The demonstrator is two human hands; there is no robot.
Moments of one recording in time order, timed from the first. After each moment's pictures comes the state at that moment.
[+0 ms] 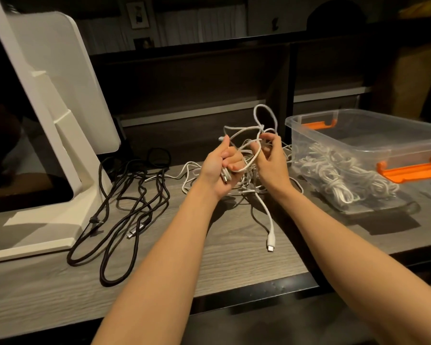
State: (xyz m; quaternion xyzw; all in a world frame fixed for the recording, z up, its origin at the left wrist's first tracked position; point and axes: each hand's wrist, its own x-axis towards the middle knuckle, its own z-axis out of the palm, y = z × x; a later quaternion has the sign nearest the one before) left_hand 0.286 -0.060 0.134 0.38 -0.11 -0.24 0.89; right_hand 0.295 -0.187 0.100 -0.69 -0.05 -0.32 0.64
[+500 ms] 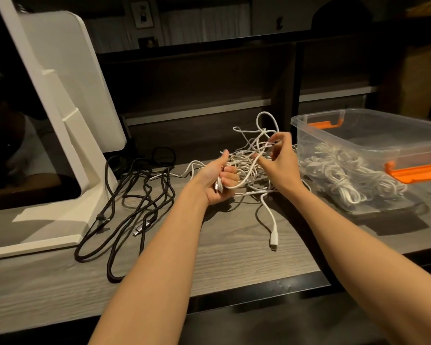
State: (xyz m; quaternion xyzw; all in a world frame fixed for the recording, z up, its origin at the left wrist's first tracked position) left_hand 0.292 -0.035 0.129 0.45 0.03 -0.35 0.82; right_hand 0.295 -0.202 0.098 -0.79 -0.05 -0.36 0.50
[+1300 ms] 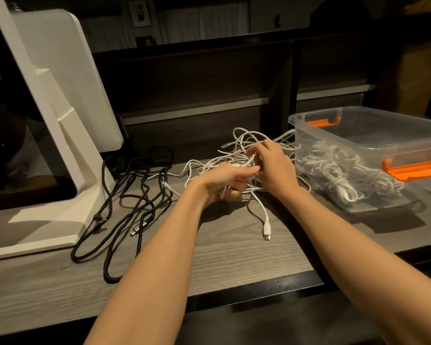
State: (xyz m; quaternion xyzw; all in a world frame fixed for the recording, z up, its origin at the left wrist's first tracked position) left_hand 0.278 -0.045 0.137 0.76 -0.19 -0.28 0.56; right_hand 0.291 -0.200 0.096 -0.91 -0.08 -0.34 0.21
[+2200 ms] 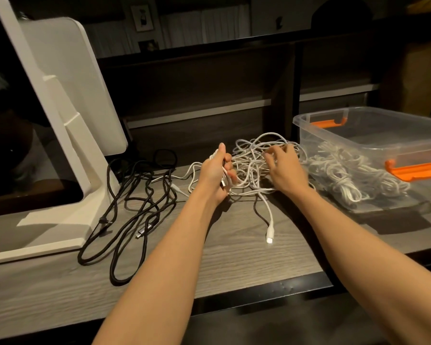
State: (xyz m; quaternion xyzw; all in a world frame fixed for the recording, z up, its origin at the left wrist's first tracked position) left_hand 0.284 -0.051 0.132 0.51 0.00 -0.10 0.85; right_hand 0.300 -0.212 0.094 -0.90 0.03 -0.29 0.31
